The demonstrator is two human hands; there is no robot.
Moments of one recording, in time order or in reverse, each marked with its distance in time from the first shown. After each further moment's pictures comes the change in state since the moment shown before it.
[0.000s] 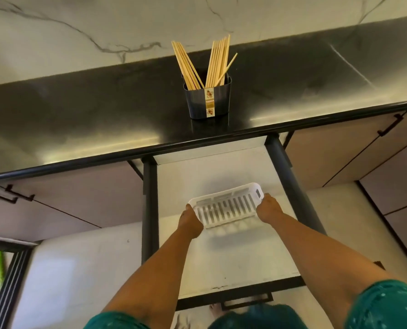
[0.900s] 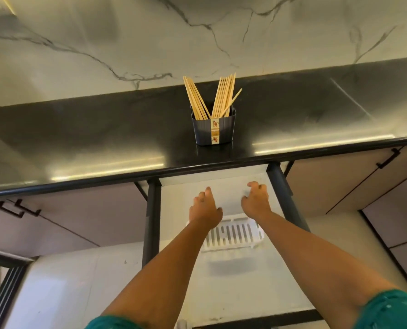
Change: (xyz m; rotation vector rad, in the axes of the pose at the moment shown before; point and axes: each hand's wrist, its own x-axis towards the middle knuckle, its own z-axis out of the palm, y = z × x) left_hand -0.011 0.105 -0.048 0.181 0.270 0.265; right_hand -0.005 -0.093 -0.047 0.162 0.231 -0.278
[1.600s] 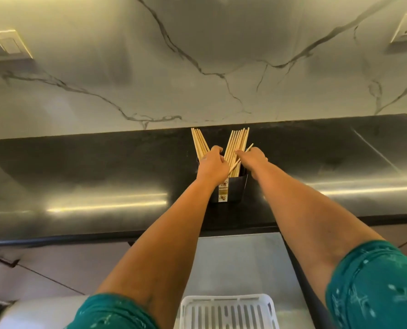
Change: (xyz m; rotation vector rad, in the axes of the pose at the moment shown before) left_hand 0.188 0.111 -0.175 -0.420 0.282 0.193; right_hand 0.247 -0.184 -0.074 0.174 0.004 0.103
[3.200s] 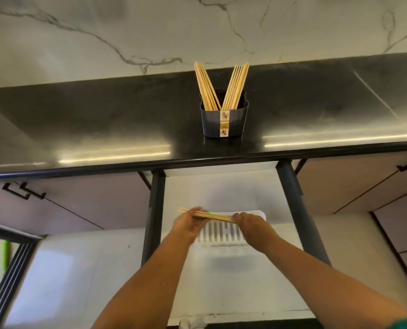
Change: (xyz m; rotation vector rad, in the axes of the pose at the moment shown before) left_hand -0.267 -0.157 0.036 -1.198 0.033 -1.055; right_hand -0.240 0.288 0.066 -1.045 -0.370 -0.748
